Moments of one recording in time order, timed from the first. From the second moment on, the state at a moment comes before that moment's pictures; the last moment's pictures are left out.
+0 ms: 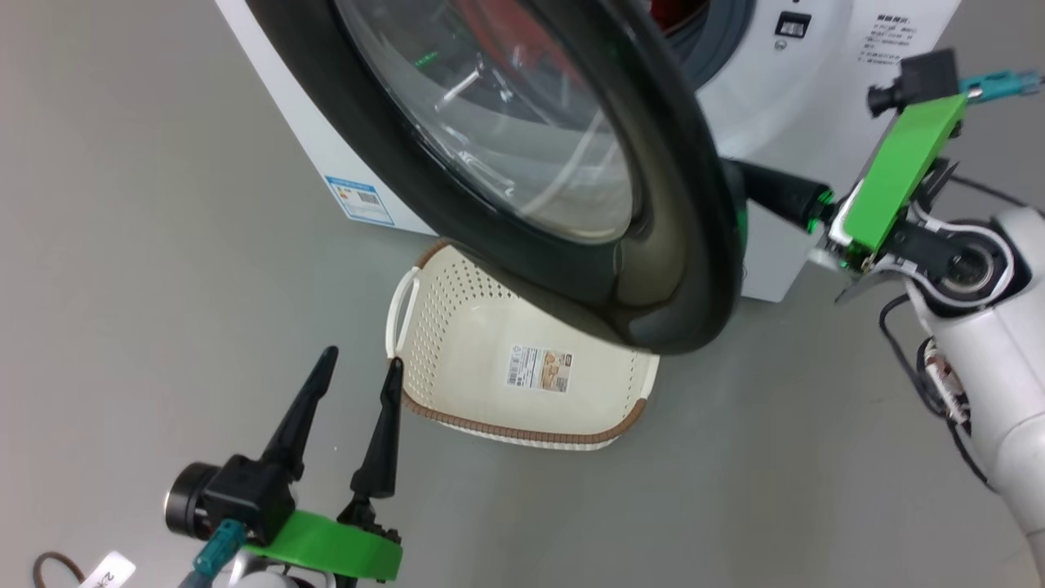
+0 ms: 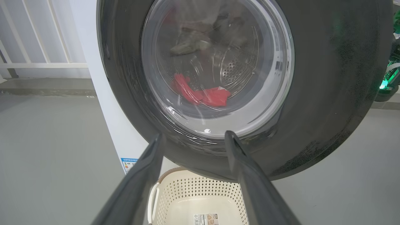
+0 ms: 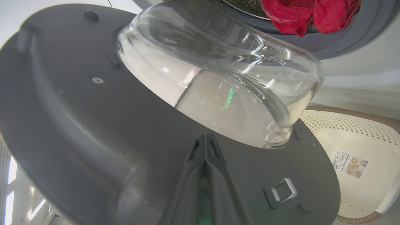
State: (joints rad) left arm -0.16 0.03 -0.25 0.11 -0.21 -0.11 -0.25; right arm -0.87 -0.39 0.41 0.48 1.59 0.13 0.66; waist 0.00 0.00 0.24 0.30
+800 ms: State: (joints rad) left arm -0.06 0.03 -0.22 0.12 -0.21 -0.11 -0.25; right arm -0.65 -0.29 0.54 0.27 1.57 0.13 0.68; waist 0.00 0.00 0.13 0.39
